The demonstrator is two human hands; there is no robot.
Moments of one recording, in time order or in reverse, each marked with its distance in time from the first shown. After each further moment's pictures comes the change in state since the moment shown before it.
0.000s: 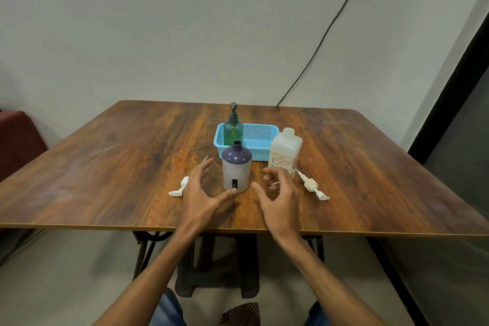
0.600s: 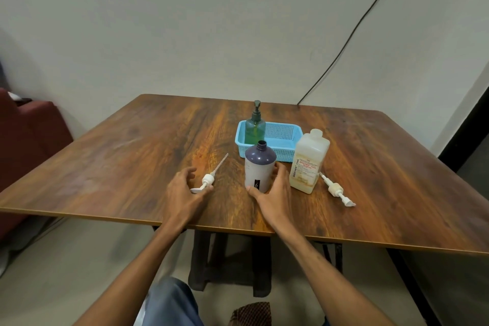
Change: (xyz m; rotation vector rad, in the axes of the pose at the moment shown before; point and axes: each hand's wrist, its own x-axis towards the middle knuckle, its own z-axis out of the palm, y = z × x) left_hand 0.015 -0.056 -0.067 0.296 0.061 -0.185; right_hand 0.015 0.008 0.063 -0.051 -0.207 0.329
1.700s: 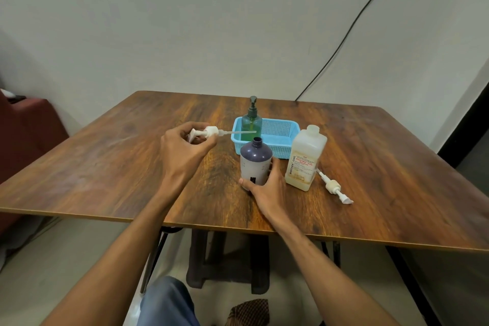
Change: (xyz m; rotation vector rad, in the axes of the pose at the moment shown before) left_hand 0.027 0.105 -0.029 -0.301 0.189 0.224; right_hand 0.011 0.002 0.003 0.176 -0.050 0.008
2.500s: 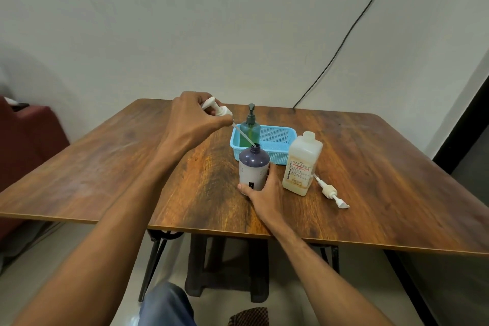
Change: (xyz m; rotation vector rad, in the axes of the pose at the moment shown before) left_hand 0.047 0.069 -0.003 0.247 -0.171 0.174; right_hand 0.000 0.000 0.003 -0.072 0.020 -0.029
